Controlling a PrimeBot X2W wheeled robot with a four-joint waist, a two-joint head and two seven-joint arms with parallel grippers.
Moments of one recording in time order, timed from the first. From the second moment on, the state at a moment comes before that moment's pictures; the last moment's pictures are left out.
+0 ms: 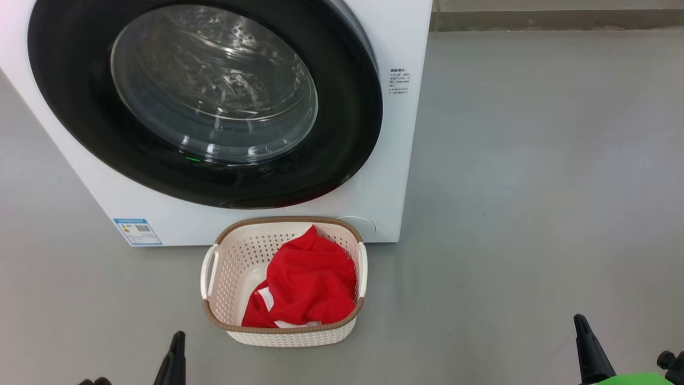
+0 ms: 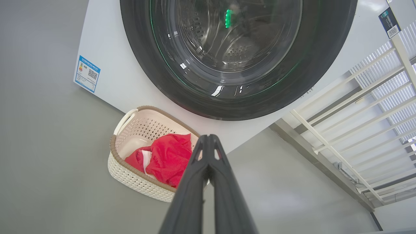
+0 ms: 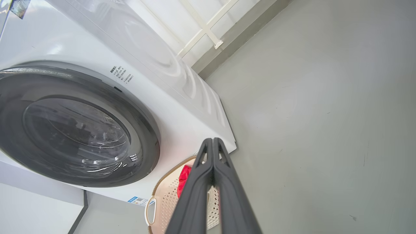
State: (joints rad) left arm 0.03 0.02 0.04 0.28 -0.76 -0.12 -0.11; right arm 0.11 -0.01 -0.14 0.29 0.86 0.13 -0.11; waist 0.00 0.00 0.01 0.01
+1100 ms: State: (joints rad) left arm -0.01 0.02 0.06 0.28 -1.12 -0.12 -0.01; right arm 0.04 -0.02 -0.14 0.29 1.19 0.13 -0.02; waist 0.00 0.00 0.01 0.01
